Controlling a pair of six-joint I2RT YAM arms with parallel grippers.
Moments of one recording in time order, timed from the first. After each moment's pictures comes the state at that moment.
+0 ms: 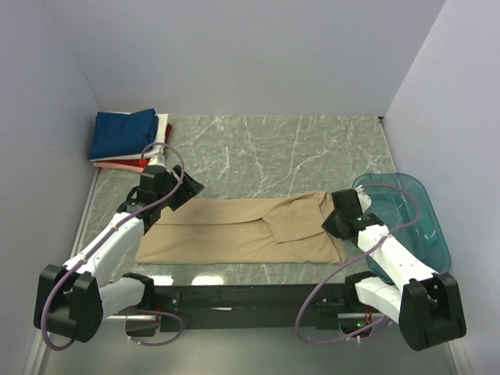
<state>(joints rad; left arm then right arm) -0.27 1.11 0.66 -0.16 0.10 -0.86 0.23 1.04 0.49 -0.48 0.20 0.86</state>
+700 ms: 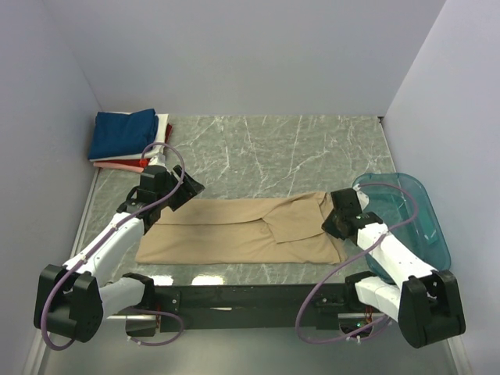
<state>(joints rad) -0.27 1.11 0.66 -0.16 0.11 -0.86 0.23 1.04 0.50 -0.50 0.18 0.81</state>
